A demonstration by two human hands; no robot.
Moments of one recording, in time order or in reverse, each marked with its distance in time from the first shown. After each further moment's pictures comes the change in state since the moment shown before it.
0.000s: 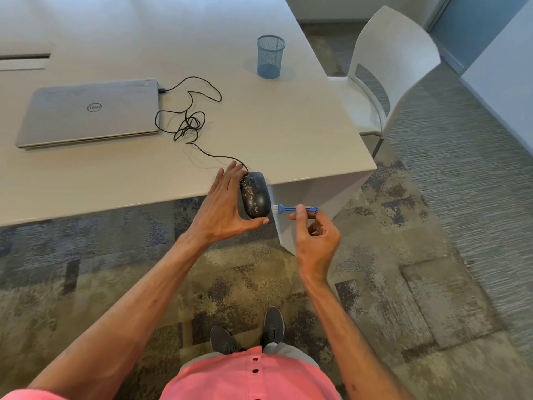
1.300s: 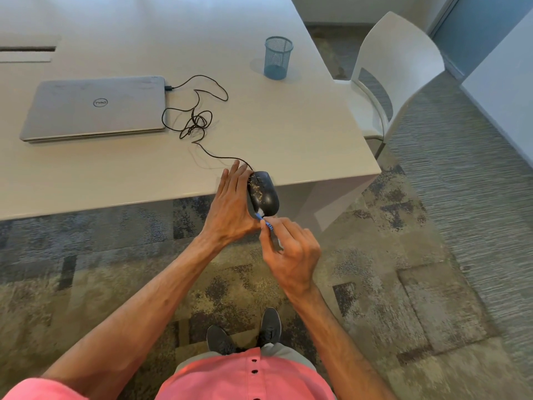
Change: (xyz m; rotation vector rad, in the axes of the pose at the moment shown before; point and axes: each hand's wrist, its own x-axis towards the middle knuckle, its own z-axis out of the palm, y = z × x) left_hand -0.002 0.009 0.010 0.043 0.052 -0.056; right_hand -0.029 -0.016 0.020 -0.460 -0.128 -0.689
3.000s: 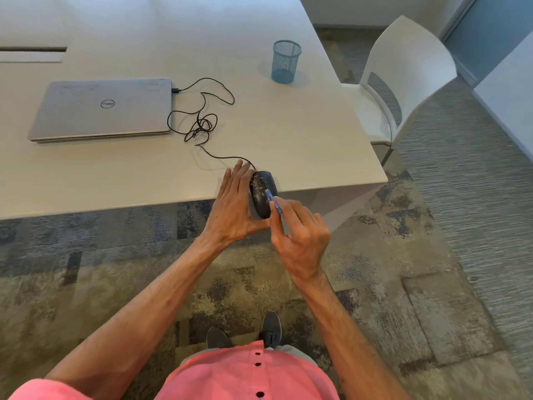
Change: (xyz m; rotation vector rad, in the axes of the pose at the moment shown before) left_hand 0.010 -0.005 0.002 -0.026 0.074 0.042; right_hand 0.044 0.017 0.010 -0.056 0.103 -0.088
